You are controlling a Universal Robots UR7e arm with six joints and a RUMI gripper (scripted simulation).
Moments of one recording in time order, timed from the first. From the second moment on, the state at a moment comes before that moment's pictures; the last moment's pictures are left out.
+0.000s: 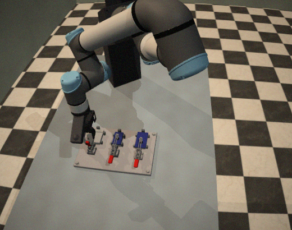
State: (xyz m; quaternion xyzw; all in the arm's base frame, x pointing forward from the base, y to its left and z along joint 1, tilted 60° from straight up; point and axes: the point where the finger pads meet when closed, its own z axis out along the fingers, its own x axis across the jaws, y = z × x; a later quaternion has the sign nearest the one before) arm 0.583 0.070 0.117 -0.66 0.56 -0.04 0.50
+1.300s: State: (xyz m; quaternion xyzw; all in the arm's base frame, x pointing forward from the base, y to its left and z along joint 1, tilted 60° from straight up) arm 0.583 0.070 0.117 -0.66 0.56 -0.04 0.50
